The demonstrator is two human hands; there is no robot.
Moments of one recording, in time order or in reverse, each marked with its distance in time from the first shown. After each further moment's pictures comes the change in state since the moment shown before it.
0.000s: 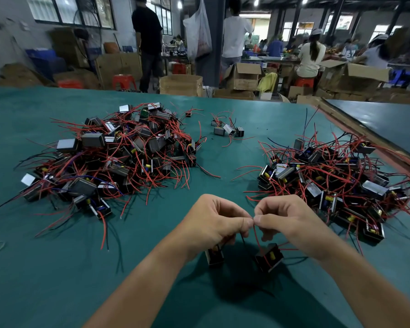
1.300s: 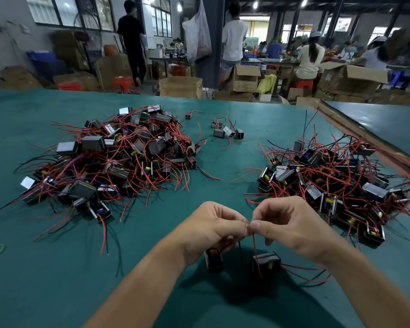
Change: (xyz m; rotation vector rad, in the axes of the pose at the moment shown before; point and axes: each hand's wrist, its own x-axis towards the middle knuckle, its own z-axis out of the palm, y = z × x) left_hand 0.001 -0.004 0.000 -0.101 -0.098 -0.083; right_hand -0.004 0.003 -0.004 -0.013 -0.034 -0.087
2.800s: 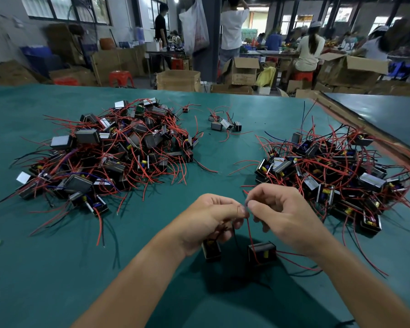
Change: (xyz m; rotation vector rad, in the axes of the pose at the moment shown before) left_hand 0.003 0.000 0.004 -0.031 0.012 -0.056; right_hand -0.001 0.003 0.011 -0.146 0.172 -0.072
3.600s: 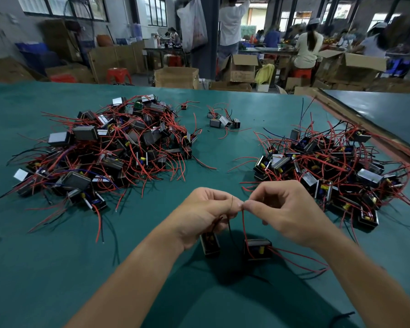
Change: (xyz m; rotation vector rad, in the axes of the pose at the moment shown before) left_hand 0.000 -0.001 -0.006 -0.065 0.060 0.052; right_hand 0.002 -0.001 -0.007 -0.036 -0.032 -0.048
